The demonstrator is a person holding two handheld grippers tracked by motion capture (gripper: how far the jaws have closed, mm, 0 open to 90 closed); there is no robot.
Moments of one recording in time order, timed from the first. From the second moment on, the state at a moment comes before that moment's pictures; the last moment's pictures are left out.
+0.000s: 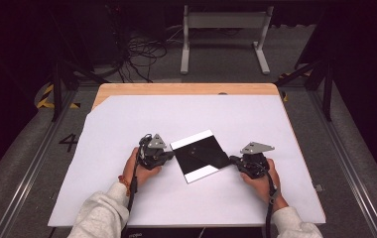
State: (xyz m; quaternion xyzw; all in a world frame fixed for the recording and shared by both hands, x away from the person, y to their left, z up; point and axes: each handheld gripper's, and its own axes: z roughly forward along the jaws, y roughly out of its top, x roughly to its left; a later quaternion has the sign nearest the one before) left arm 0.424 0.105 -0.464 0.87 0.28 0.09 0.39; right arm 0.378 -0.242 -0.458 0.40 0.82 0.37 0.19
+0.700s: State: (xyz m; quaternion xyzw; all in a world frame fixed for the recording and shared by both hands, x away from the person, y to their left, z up) left arm 0.431 0.103 -0.464 0.88 0.27 0.07 0.39; right arm 0.361 -0.238 -0.456 0.35 0.85 0.37 0.17
